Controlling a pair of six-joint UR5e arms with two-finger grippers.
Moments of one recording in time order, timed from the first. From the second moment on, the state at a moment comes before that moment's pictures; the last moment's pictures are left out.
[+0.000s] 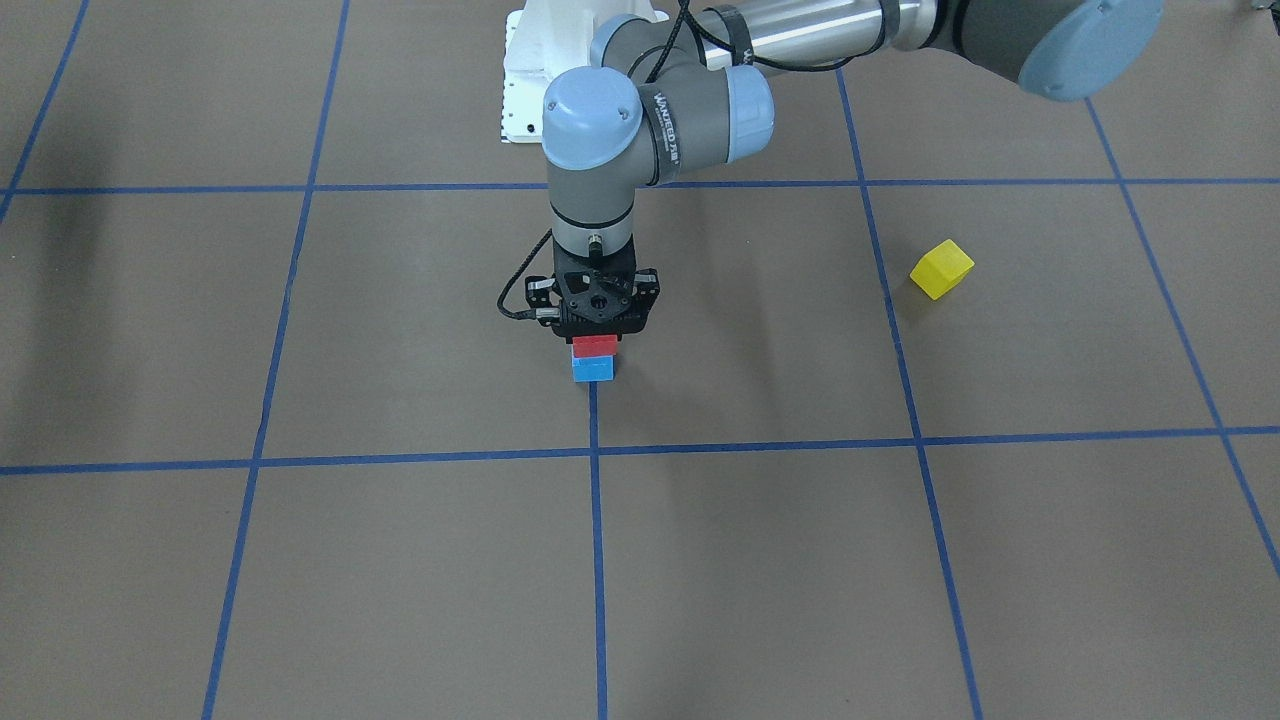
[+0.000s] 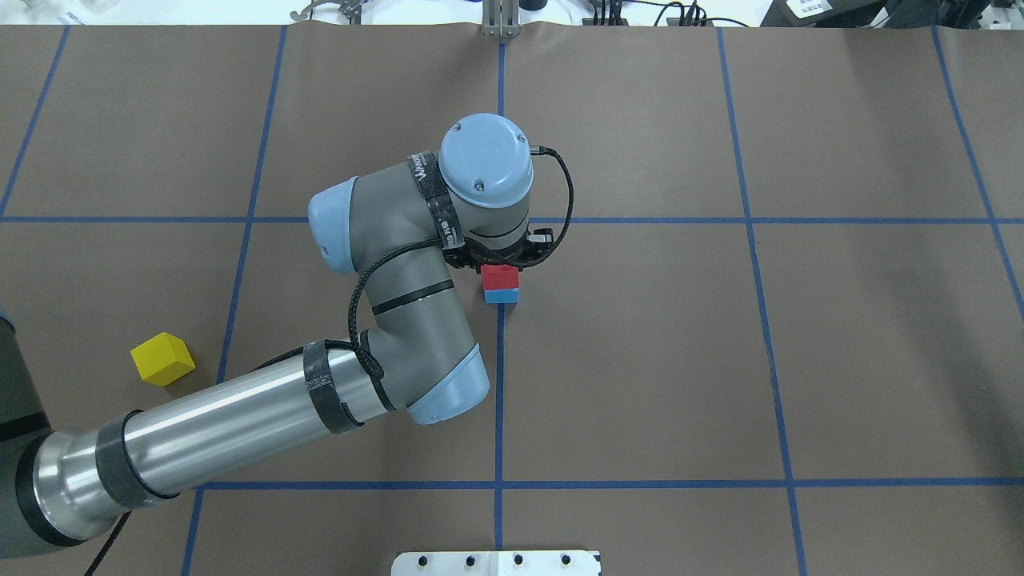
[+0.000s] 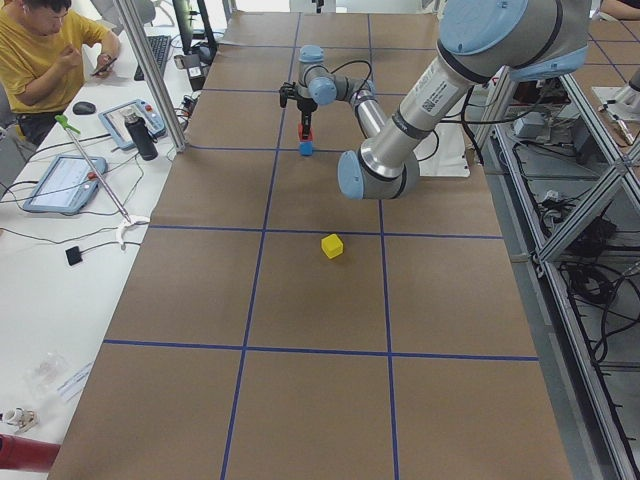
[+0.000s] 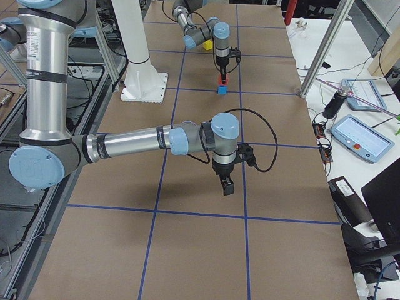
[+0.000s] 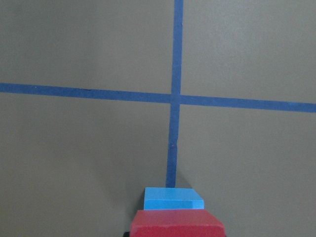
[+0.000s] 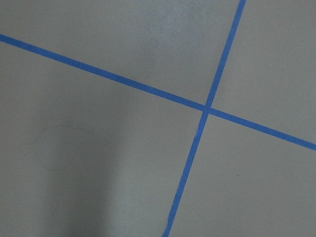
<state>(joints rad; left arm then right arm) -0.53 -2.52 -1.40 -1.59 -1.83 -1.26 1.45 -1.66 1.84 -1.58 2.23 -0.11</state>
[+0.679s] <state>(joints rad) -0.52 -2.52 -1.40 -1.59 -1.83 -1.26 1.45 -1.66 1.84 -1.58 2.23 -0.11</state>
